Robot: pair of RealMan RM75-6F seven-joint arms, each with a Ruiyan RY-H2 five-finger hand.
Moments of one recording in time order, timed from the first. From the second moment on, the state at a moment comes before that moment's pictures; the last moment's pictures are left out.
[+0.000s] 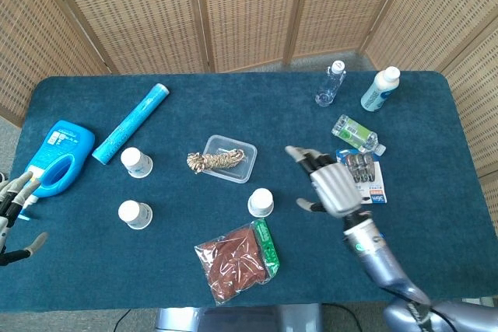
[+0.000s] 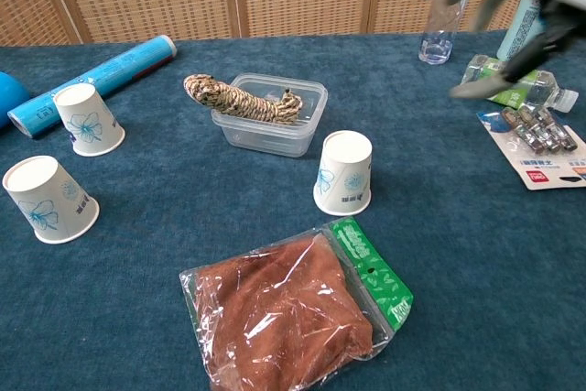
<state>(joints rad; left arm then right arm) -0.08 -0.91 0.04 -1.70 1.64 1.51 -0.23 0.58 -1.34 0.13 -1.73 -1.41 1.28 -0.19</state>
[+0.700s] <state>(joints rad) -0.17 -0.89 0.02 -1.90 1.61 1.35 0.05 0.27 -1.27 0.07 -1.34 -1.45 1.52 0.34</state>
